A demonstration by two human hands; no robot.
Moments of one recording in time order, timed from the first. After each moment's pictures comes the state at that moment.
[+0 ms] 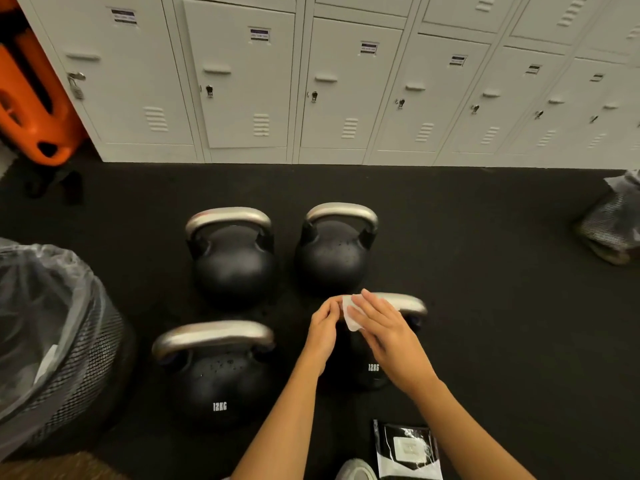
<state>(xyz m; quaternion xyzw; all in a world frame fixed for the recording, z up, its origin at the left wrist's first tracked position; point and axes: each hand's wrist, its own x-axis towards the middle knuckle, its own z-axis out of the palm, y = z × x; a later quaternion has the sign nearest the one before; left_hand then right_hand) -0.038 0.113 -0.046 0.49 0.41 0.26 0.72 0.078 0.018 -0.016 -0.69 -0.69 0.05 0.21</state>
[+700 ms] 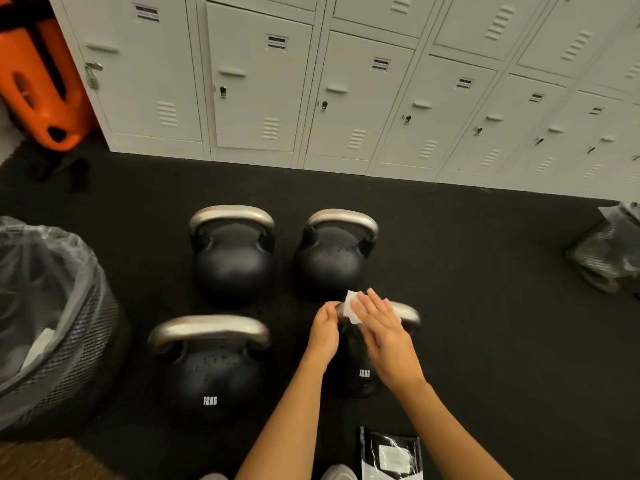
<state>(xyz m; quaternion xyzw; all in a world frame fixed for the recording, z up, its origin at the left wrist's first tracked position) -0.025 0.107 -0.043 0.49 0.46 0.25 0.70 0.085 0.025 -0.026 -0.71 -0.66 0.03 0.24</state>
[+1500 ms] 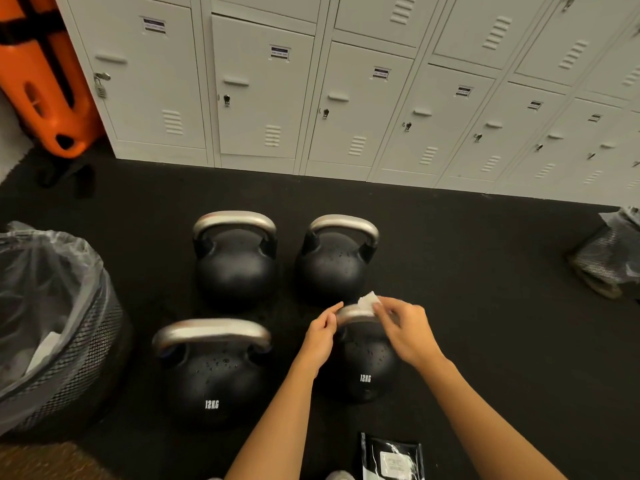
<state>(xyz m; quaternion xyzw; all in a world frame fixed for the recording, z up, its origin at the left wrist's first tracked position) -0.036 0.116 -0.052 0.51 0.43 0.22 0.71 0.111 0.040 0.018 -0.76 -0.56 0.15 0.28</state>
